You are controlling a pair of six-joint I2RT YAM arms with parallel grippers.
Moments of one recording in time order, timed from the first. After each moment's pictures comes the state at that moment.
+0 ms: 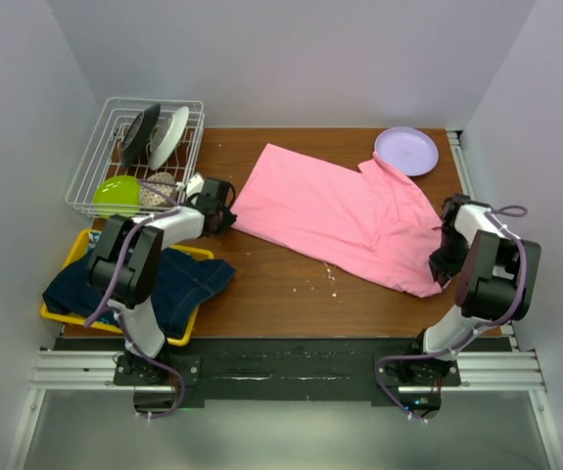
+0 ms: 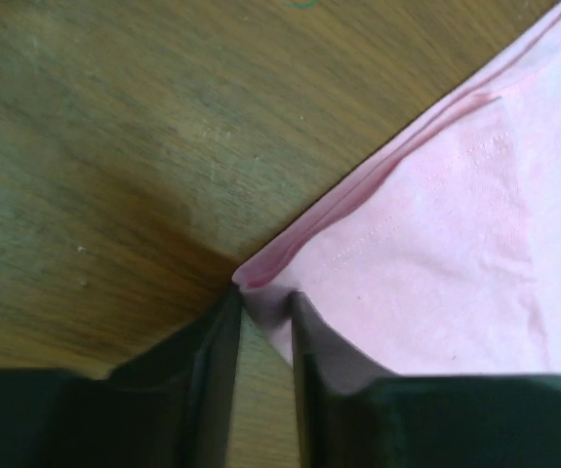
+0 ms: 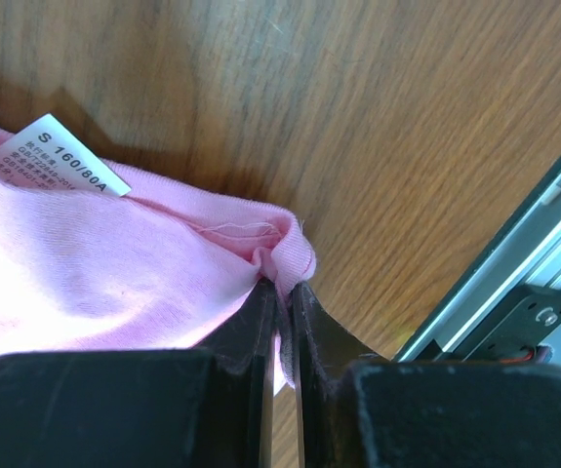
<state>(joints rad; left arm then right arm) -0.35 1.81 1.03 -0.14 -0.27 -0.97 -0.28 1.68 1.03 -1.01 0.37 0.84</state>
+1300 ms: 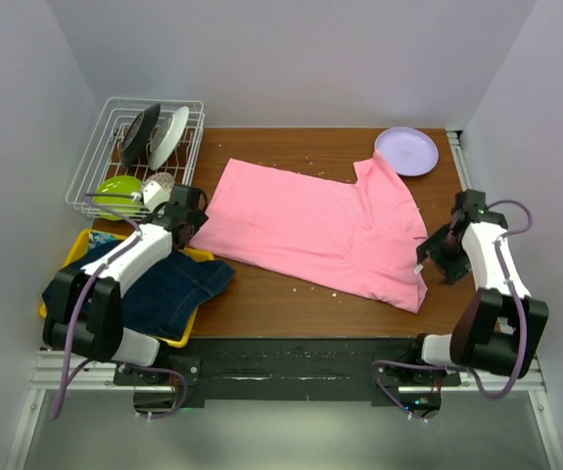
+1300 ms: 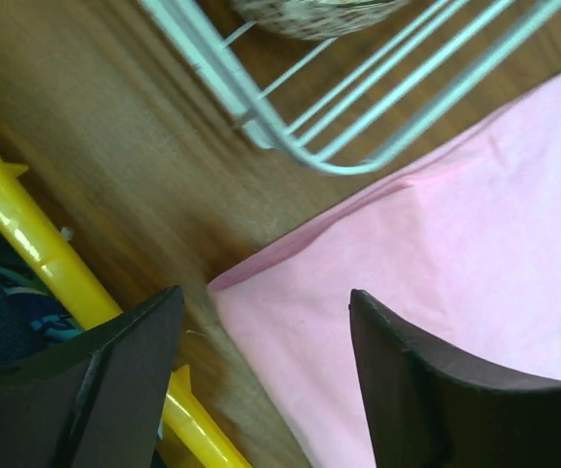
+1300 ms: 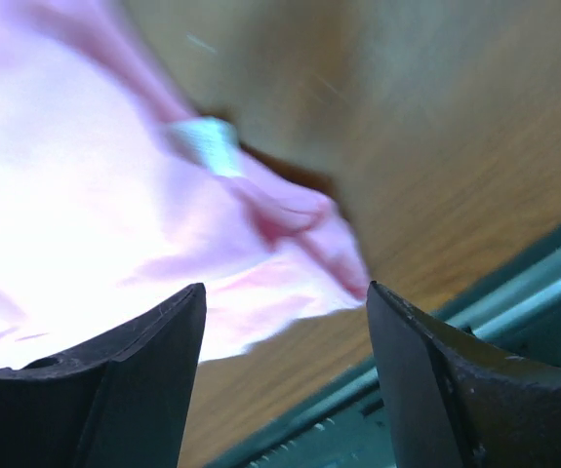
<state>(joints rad) -0.27 1.43 0.87 -0.38 -0.52 -1.03 -0.27 1.36 0.96 -1.01 0.11 0.68</state>
